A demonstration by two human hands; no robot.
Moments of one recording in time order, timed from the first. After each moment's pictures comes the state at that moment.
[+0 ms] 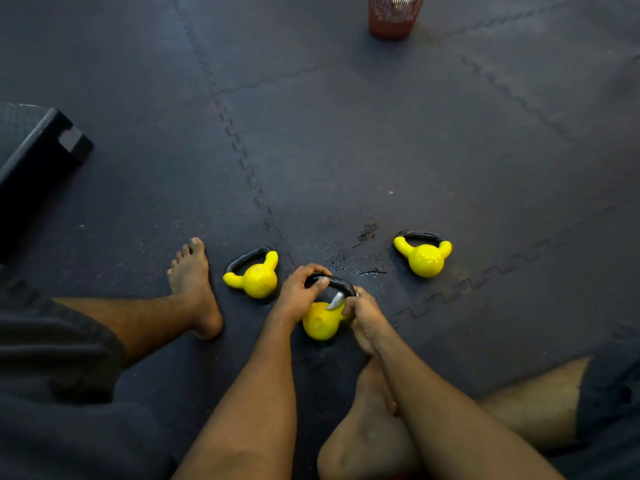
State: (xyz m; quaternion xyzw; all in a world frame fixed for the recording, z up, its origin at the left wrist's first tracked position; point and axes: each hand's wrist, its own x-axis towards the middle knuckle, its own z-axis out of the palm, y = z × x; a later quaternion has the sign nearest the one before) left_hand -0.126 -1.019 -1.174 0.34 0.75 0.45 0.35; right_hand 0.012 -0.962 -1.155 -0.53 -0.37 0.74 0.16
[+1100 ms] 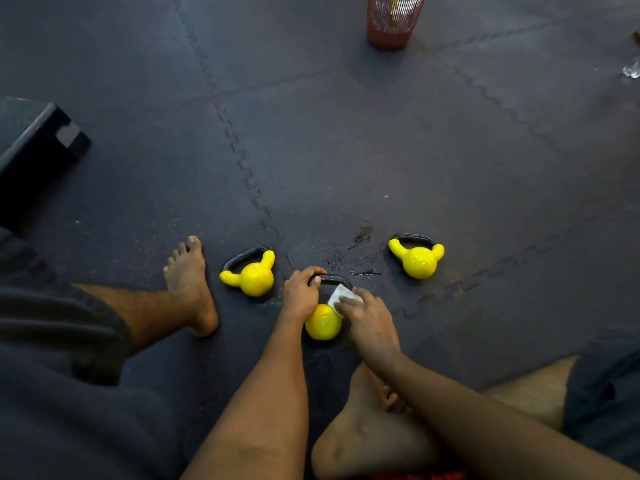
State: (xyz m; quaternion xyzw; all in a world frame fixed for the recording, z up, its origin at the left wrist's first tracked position) left_hand -0.111 -1.005 -1.190 0.30 0.83 0.36 0.28; right_hand 0.057 -0.970 -1.148 -0.29 -0.94 0.08 0.15
